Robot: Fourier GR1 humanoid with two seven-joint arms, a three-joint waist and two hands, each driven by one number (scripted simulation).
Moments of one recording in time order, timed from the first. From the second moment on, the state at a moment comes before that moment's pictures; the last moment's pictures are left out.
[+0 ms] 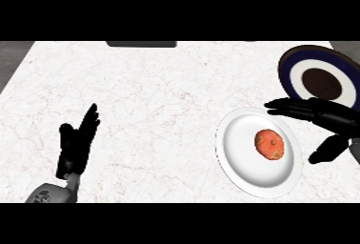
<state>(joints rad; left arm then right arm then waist) -0.10 0.35 -0.28 -1.40 0.22 0.37 0.16 -0.46 -0.77 0.42 -1.12 0.37 0.31 -0.85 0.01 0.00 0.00</state>
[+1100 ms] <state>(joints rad) -0.05 0.28 -0.22 -1.43 0.12 0.33 0.17 -0.54 -0.64 0.48 -0.98 0.71 0.34 -0.82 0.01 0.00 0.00</state>
